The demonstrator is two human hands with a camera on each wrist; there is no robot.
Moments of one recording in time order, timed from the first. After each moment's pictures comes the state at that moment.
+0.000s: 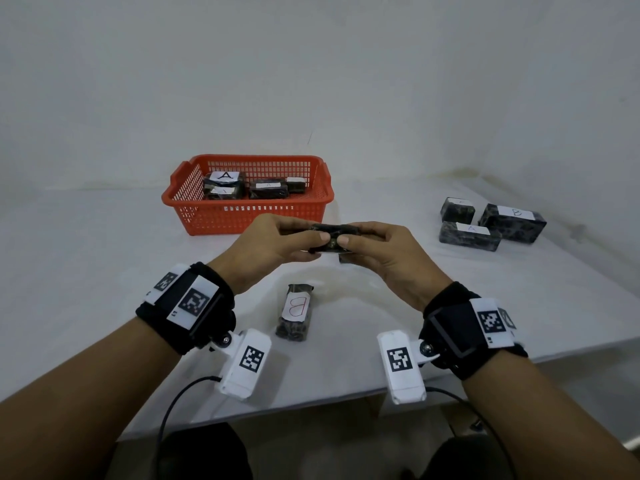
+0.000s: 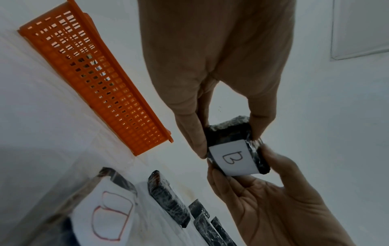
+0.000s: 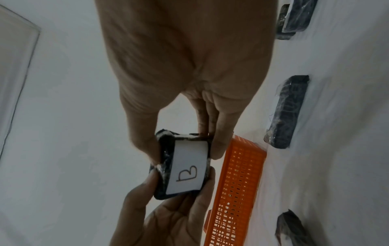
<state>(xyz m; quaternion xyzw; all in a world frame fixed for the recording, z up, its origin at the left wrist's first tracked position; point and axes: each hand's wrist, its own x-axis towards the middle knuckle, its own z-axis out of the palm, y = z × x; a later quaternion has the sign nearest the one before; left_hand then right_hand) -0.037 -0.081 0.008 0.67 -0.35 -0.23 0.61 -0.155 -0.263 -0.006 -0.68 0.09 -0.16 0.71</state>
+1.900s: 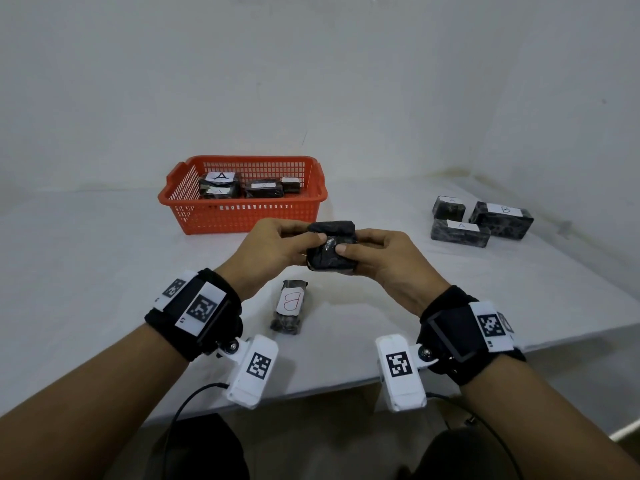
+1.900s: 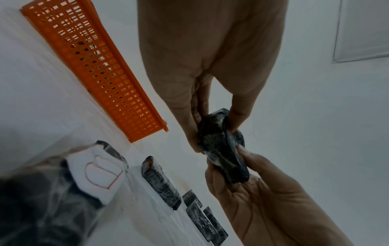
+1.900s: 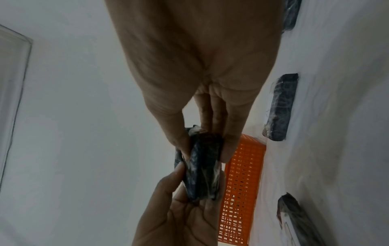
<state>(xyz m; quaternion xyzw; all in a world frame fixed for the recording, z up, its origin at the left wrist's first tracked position) -0.057 -0.088 0.002 0.68 -0.33 -0.21 0.63 -0.174 -0.259 -0.010 -0.66 0.10 -0.16 0.73</state>
